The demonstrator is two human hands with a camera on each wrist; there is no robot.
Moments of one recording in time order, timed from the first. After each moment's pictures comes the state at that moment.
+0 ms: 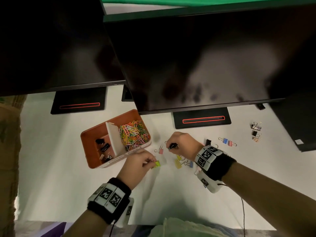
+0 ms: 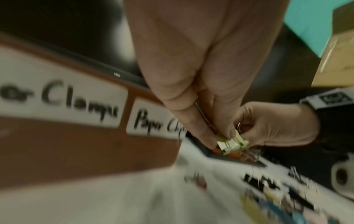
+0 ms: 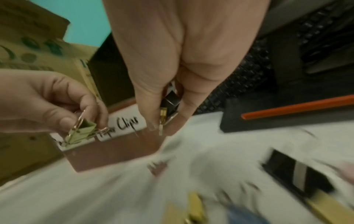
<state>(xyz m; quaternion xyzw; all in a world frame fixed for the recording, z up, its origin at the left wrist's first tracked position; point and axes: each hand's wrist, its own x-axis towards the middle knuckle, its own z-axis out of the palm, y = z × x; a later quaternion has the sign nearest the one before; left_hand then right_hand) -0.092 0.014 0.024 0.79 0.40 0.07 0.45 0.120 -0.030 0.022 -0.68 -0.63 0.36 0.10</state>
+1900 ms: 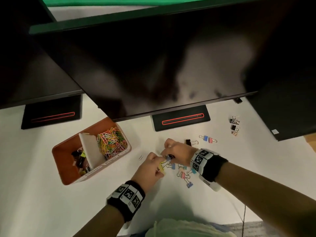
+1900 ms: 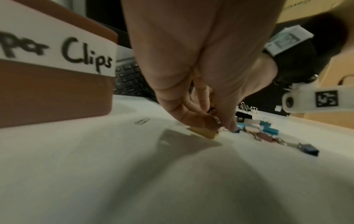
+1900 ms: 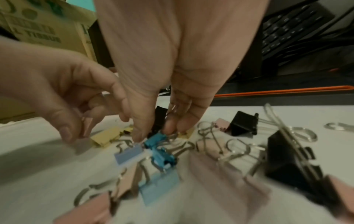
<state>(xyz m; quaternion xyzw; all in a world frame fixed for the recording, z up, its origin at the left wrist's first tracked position) -0.014 -0.023 -0.011 0.83 0.33 -0.09 0.44 0.166 -0.068 0.003 -0.64 -0.65 0.41 -0.02</state>
